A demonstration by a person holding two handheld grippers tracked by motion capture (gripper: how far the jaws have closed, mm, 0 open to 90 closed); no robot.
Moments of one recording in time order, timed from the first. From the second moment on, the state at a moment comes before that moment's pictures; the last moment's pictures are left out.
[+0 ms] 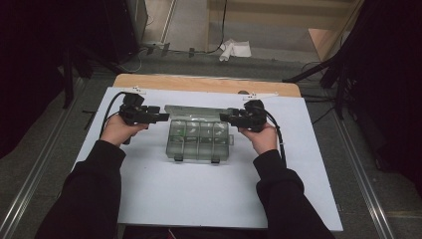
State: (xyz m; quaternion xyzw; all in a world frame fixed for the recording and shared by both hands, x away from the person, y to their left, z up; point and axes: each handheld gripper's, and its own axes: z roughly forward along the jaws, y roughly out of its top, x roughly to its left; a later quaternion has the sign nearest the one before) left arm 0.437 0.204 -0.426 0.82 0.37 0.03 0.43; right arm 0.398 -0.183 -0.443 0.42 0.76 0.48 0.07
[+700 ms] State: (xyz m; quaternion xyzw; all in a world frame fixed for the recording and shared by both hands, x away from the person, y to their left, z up) left arm 0.441 0.210 -0.403 0.81 0.40 0.07 0.42; right arm 0.393 -0.180 -0.444 0.42 0.77 0.48 0.07
